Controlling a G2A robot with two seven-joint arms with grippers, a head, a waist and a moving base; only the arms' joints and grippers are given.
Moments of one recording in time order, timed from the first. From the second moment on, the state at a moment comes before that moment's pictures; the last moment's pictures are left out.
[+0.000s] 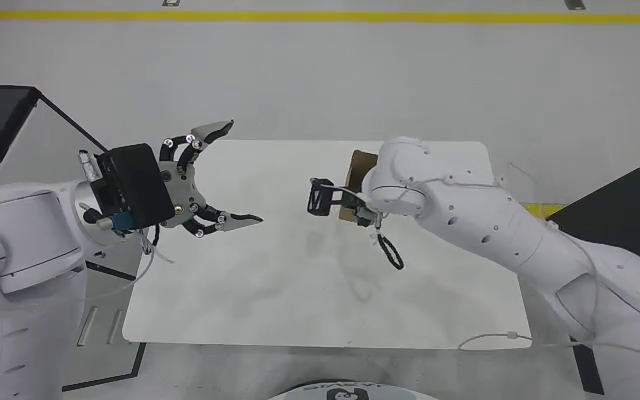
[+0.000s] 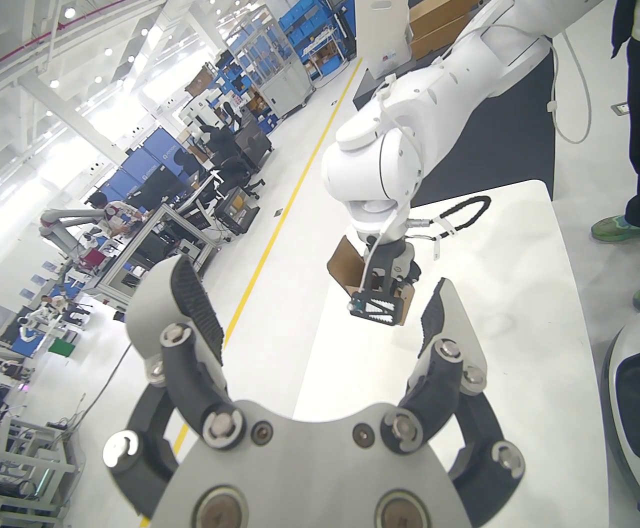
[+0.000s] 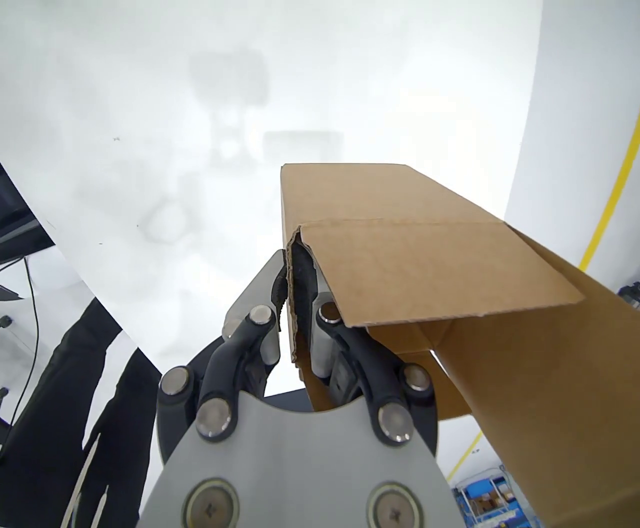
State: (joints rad) left arm 1.34 -0.91 -1.74 -2.25 0.84 -1.01 -0.37; right arm -0.48 -1.13 0.38 -1.62 -0.69 -0.35 1.45
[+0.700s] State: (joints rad) left arm 1.34 -0.91 -1.74 -2.25 0.84 -1.01 -0.37; right arm -0.47 -1.18 0.31 -1.59 -0.73 -0.32 1.46
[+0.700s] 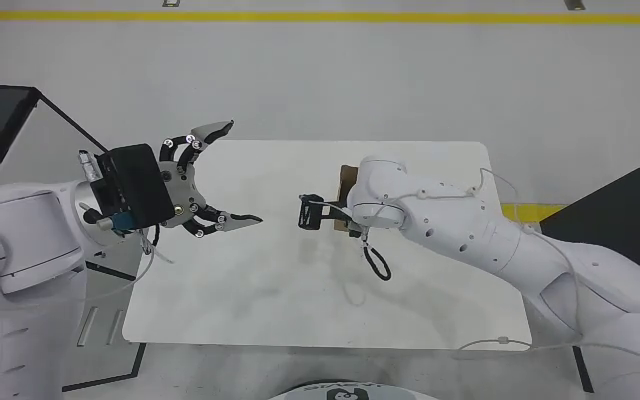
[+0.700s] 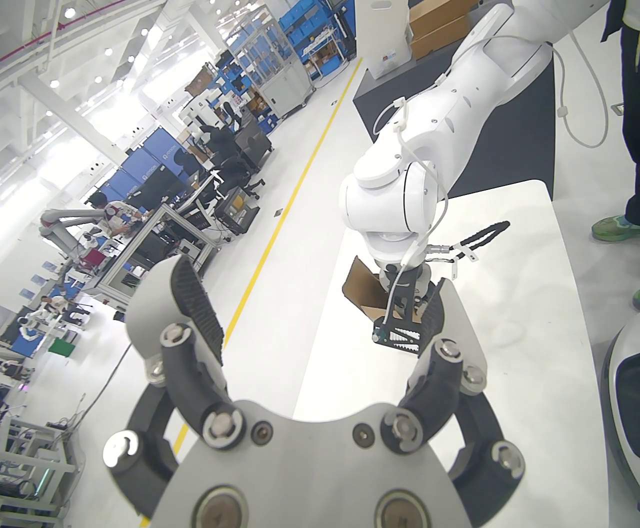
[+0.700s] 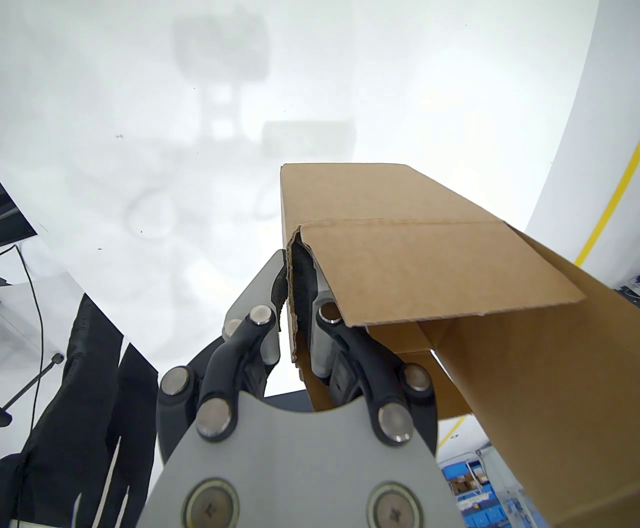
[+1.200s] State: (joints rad) left arm 1.34 -0.91 -1.74 -2.25 0.84 -1.01 -0.37; right arm -0.48 -1.17 0.32 -1.61 -0.77 -0.36 1.46
